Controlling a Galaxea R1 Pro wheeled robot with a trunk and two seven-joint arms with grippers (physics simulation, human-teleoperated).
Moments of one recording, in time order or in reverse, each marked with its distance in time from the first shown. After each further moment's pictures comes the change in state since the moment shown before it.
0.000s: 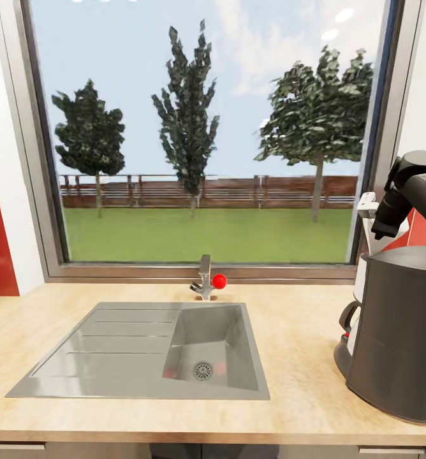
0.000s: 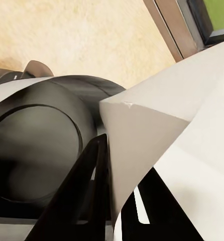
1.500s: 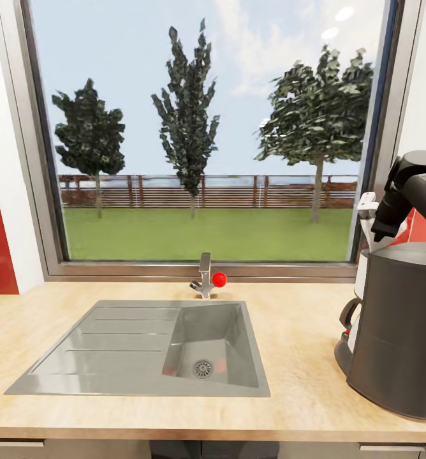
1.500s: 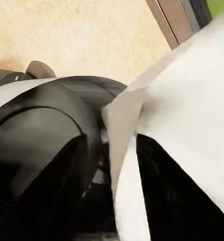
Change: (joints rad) left arm 0.000 0.000 0.001 0.000 0.000 0.000 0.000; right arm 0.000 0.000 -0.001 -0.001 0.000 0.004 0.000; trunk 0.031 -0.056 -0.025
